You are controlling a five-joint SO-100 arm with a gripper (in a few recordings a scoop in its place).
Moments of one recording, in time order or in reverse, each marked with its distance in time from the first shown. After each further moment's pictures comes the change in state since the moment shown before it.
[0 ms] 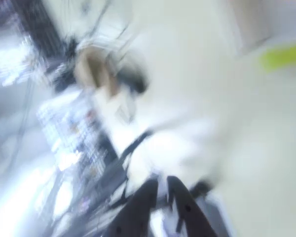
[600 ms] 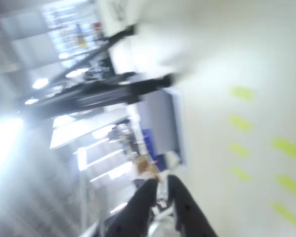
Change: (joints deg) arm -25.5 65.5 57.0 7.8 6.1
